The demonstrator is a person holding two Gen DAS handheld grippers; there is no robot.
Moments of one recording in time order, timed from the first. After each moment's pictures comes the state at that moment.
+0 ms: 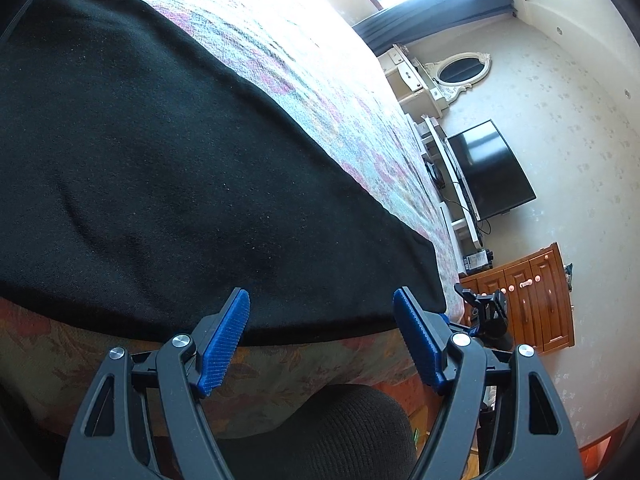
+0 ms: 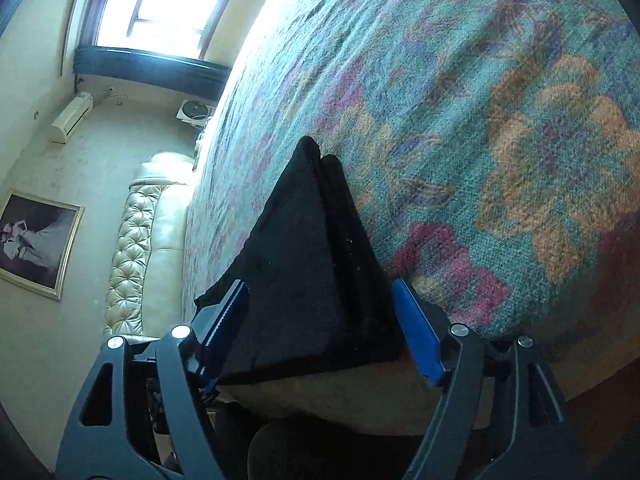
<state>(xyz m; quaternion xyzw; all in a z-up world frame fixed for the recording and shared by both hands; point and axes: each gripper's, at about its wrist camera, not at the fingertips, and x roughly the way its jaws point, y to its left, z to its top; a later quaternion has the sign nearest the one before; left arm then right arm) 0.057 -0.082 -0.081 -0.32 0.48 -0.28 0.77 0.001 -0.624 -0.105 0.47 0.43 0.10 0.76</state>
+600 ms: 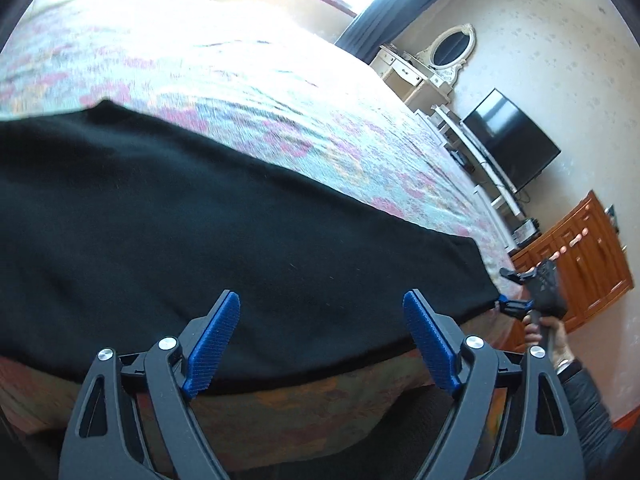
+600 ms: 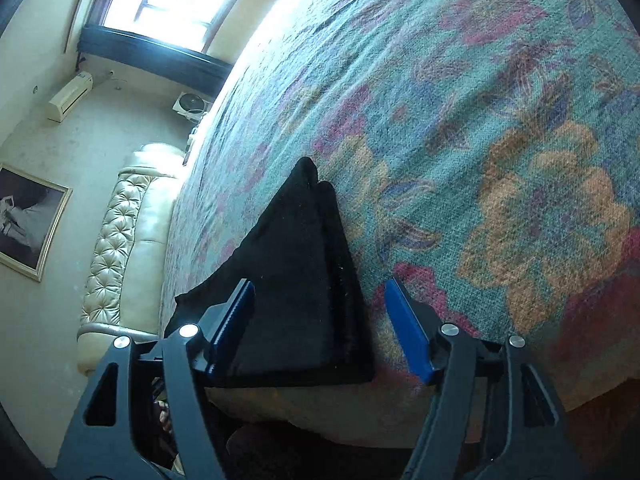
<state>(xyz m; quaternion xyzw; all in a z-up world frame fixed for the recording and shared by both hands) 0.063 -0.054 -0.045 -0.15 0.43 -0.24 0.86 0.008 -0.640 -0.092 0.45 0.43 0.10 0.78</state>
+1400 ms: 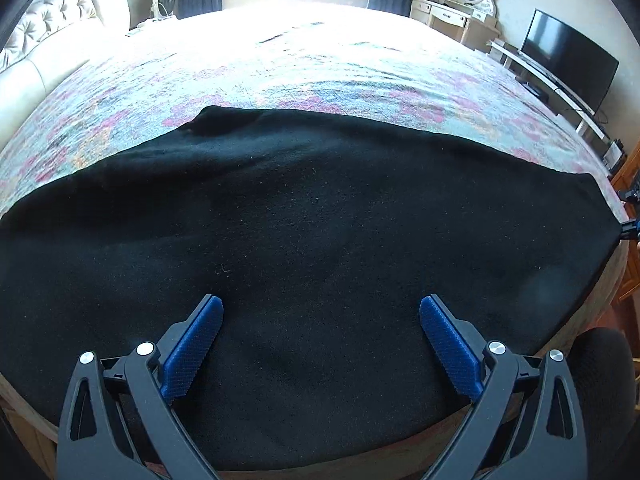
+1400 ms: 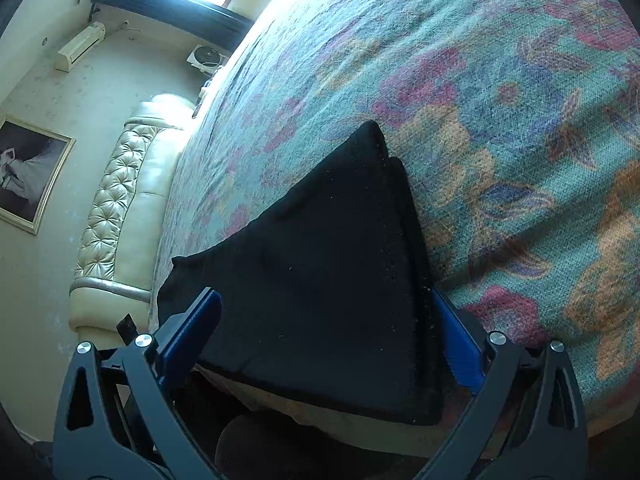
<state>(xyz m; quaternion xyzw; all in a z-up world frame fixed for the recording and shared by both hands) 0.097 -0.005 -0.096 0.03 0.47 -0.14 0.87 0.070 -0.586 -0.078 0.39 0.48 0.14 0.77</state>
